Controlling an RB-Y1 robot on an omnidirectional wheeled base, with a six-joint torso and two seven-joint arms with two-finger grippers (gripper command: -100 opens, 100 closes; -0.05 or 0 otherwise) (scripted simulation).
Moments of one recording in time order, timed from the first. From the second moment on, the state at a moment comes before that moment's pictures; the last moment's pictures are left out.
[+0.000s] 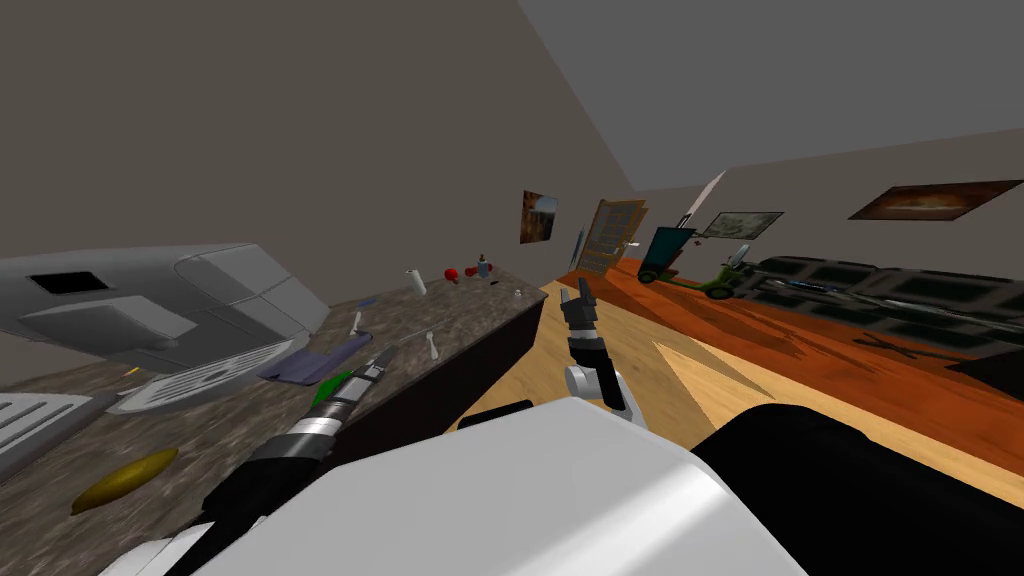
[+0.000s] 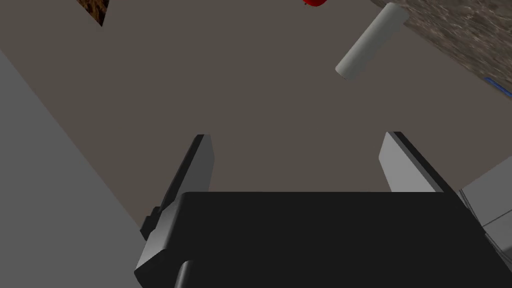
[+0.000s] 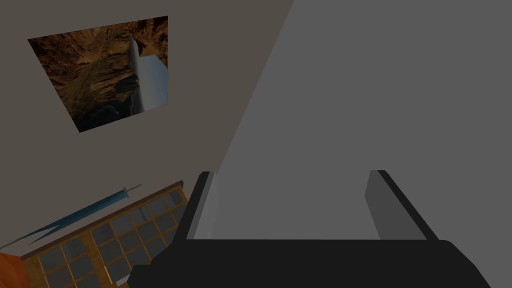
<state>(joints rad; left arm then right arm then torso) 0.77 0.58 0.07 -2.25 -0.33 -0.05 -0.07 0.49 -0.01 -0.03 -2.32 0.01 -0.38 -0.16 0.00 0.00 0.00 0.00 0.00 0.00</state>
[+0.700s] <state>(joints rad) 0.86 0.77 0.10 -2.17 -0.26 0.12 -0.06 0.49 -0.01 -0.03 -2.32 0.01 -0.38 -0.16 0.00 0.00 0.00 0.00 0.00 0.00</state>
